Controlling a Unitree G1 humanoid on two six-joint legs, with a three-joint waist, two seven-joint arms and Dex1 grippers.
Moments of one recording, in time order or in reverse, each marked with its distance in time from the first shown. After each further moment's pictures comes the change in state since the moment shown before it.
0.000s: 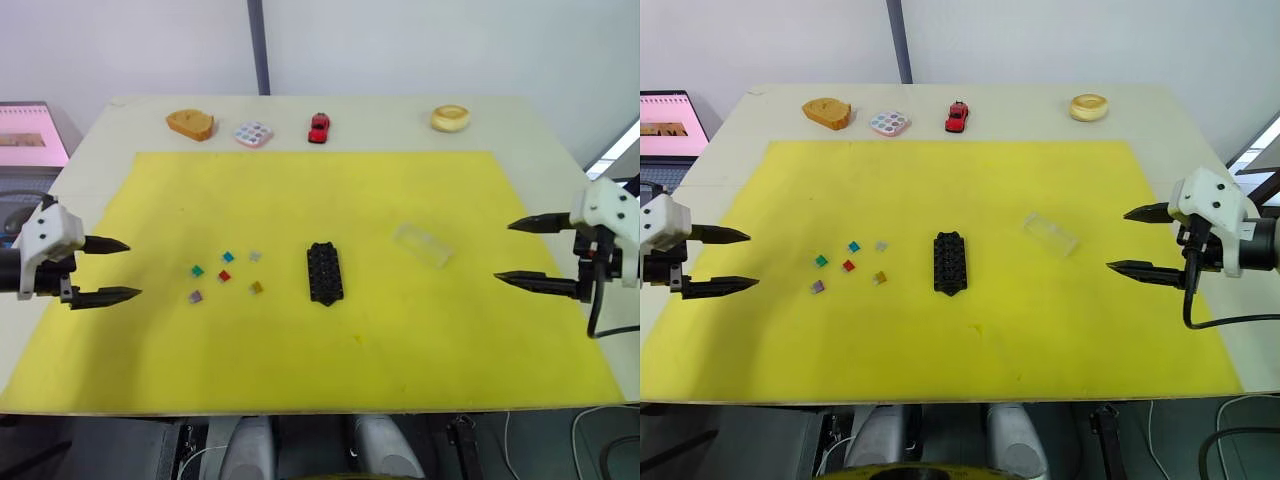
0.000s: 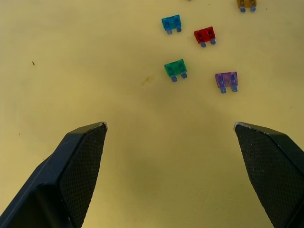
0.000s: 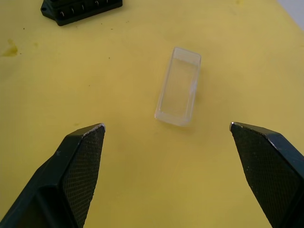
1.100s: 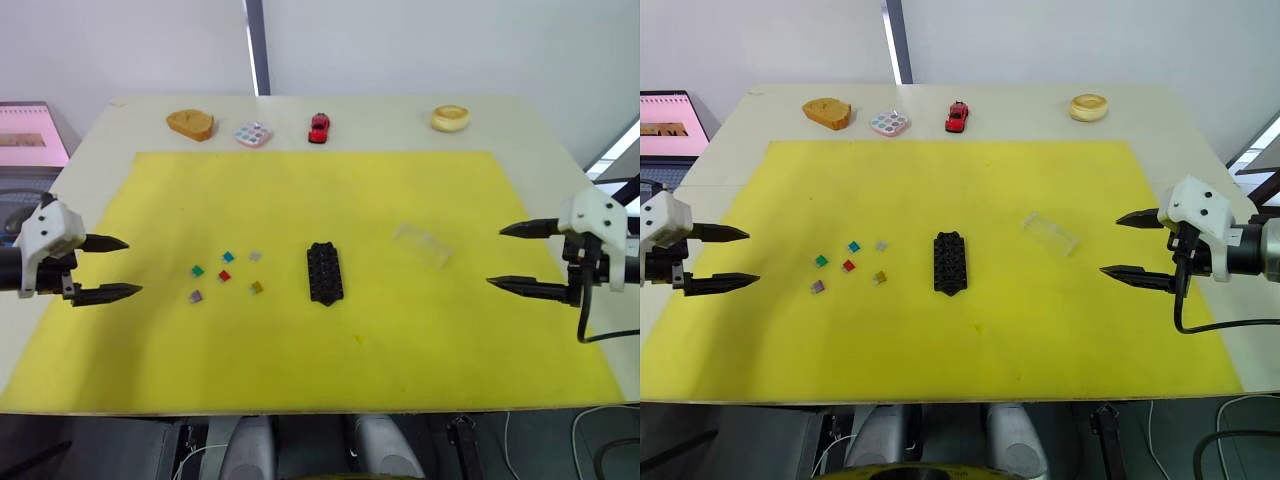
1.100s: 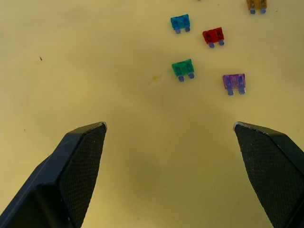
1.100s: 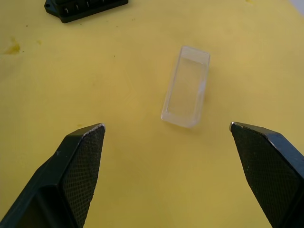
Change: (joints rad) left arm -0.004 0.002 -0.001 -0.004 0.009 0.042 0.030; right arm 0.013 0.017 0.026 0.000 0.000 -0.029 -0.015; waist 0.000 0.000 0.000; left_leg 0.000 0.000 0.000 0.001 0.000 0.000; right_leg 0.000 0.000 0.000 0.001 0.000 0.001
